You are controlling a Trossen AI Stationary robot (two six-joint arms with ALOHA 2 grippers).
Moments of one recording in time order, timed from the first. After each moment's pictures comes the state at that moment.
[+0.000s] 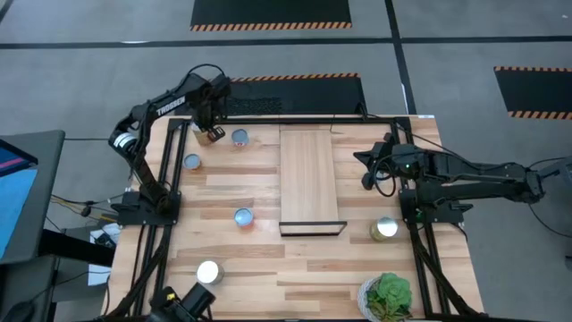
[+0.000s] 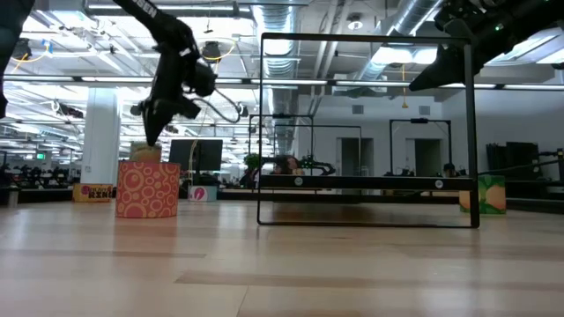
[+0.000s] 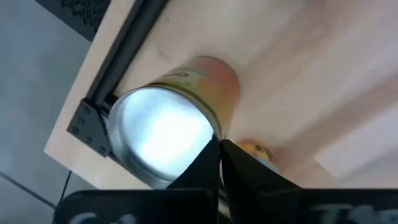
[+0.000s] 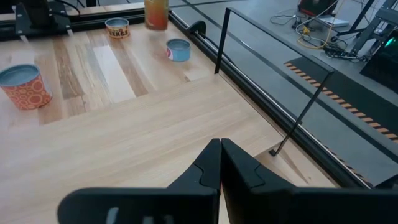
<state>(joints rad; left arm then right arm) 0.93 1.74 1.46 -1.36 -0.21 0.22 -0.17 0.65 0.55 -0.33 0.39 0.08</state>
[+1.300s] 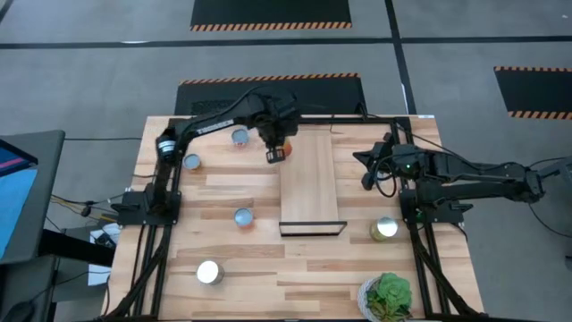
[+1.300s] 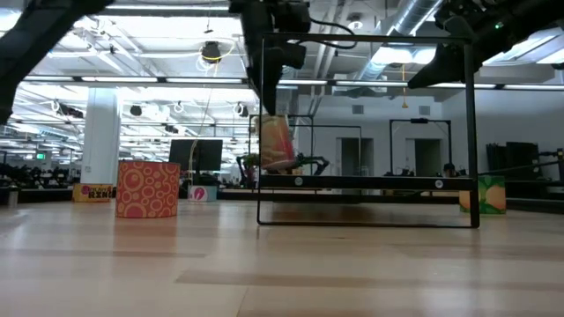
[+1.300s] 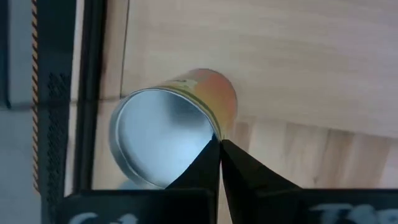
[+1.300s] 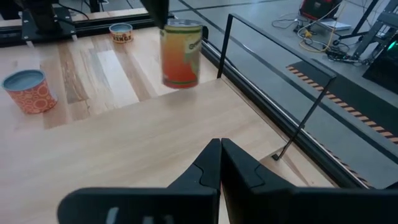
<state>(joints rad) 0.38 2.07 2.11 -1.33 -0.07 0.24 -0.16 0.65 0.55 -0.31 0.38 0.08</state>
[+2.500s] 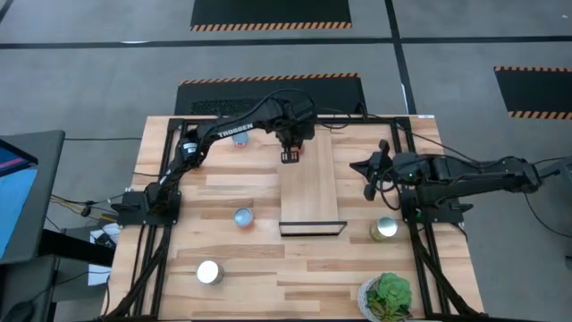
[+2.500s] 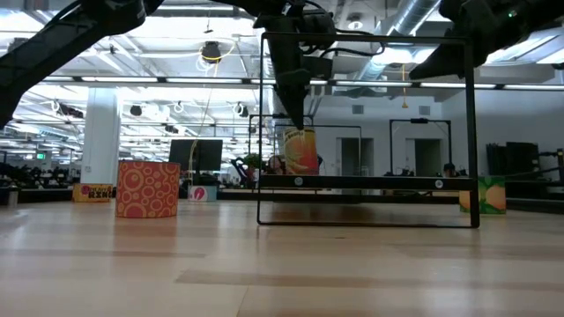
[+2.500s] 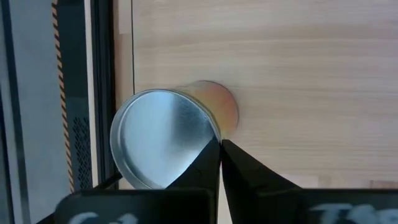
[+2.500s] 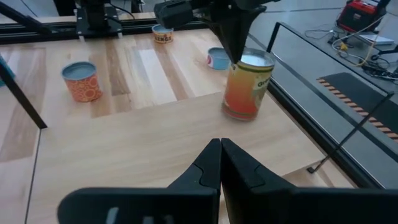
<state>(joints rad) 0.34 2.27 2.33 -1.29 -0.12 0.36 -0.01 0.65 0.55 -0.31 0.39 0.08</state>
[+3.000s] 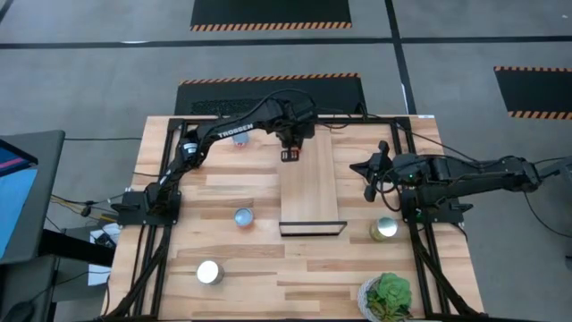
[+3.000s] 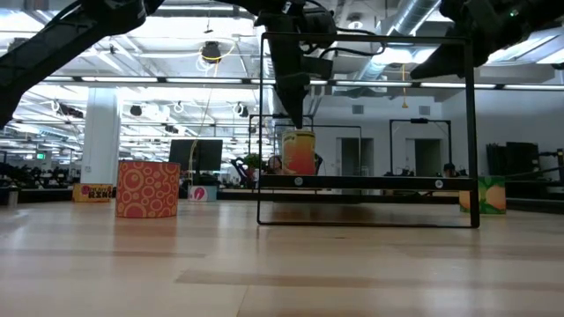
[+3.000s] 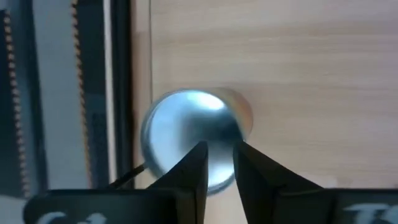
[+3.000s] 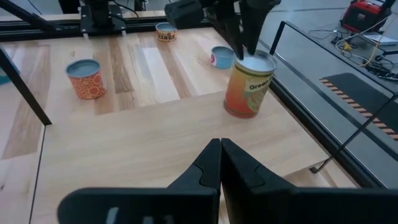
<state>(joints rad) 0.34 2.27 2.35 -1.30 -0.20 0.37 0.00 0.65 0.55 -0.31 0.39 0.08</state>
